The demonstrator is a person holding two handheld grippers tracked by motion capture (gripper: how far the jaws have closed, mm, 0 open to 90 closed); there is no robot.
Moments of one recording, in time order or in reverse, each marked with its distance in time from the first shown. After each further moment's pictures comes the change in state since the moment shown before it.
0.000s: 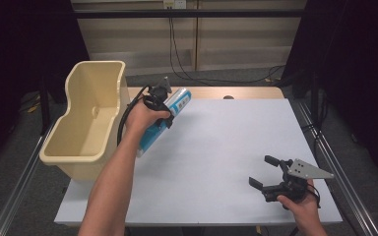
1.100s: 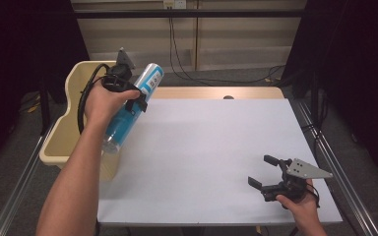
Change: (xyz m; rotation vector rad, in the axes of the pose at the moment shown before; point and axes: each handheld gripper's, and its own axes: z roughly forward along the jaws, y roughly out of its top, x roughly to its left) left arm 0.034 -0.049 -0.116 -0.110 -0.018 -0.235; right arm 0.001 0.001 0.002 0.003 -0.002 -0.007
